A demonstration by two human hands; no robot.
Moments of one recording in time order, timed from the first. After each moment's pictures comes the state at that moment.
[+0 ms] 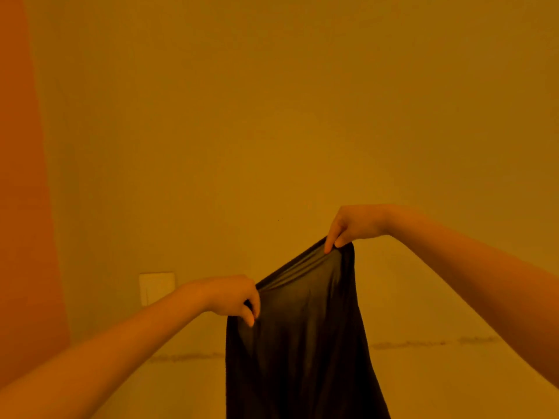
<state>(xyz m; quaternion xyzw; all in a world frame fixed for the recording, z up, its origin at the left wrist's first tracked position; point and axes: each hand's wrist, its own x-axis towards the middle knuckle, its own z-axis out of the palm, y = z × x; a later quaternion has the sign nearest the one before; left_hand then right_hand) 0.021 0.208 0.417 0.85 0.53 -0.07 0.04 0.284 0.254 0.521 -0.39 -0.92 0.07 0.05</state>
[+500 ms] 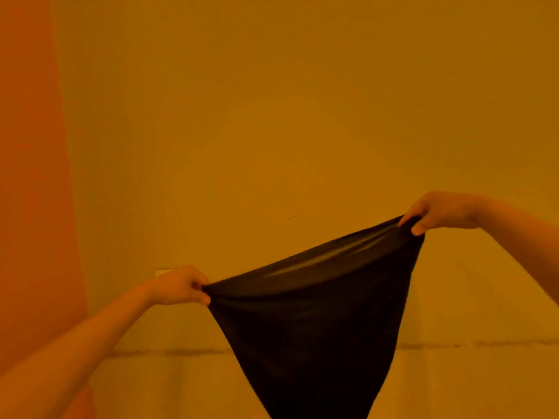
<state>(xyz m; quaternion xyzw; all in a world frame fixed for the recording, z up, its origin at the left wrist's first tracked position) -0.093 0.196 0.409 0.76 0.62 0.15 0.09 0.394 0.285 0.529 -0.49 -0.82 0.23 0.19</state>
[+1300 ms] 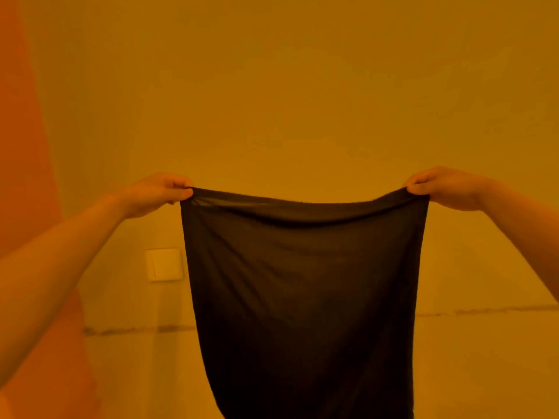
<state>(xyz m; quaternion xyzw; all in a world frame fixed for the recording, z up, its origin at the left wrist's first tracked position) -0.087 0.183 0.513 0.72 0.55 0.38 0.18 0.415 0.277 0.510 -0.38 -0.78 0.34 0.36</state>
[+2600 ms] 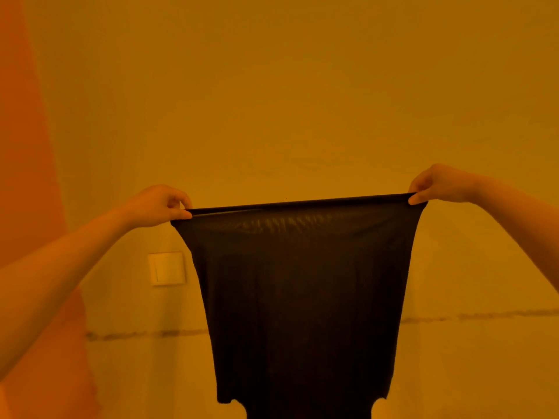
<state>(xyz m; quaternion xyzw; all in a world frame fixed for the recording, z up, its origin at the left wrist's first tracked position) -0.092 0.181 0.505 0.72 0.65 0.22 -0.11 0.406 0.275 0.529 -0.53 -0.82 0.03 0.22</state>
